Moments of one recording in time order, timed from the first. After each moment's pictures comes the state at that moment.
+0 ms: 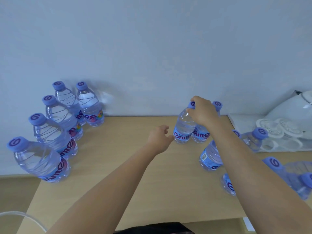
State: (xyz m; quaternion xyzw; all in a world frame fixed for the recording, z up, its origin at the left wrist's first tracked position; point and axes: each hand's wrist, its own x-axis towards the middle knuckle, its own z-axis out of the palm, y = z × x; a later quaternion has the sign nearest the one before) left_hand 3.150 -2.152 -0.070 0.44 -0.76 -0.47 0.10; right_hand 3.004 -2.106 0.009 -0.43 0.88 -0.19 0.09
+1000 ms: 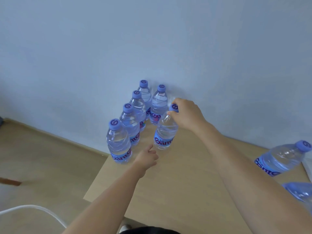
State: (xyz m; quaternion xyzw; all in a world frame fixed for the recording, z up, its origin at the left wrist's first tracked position) left_hand 3.353 -2.198 -0.117 0.56 -0.39 -0.68 0.24; right_hand 3.211 -2.230 0.025 -0.67 0.71 -0.18 0.11
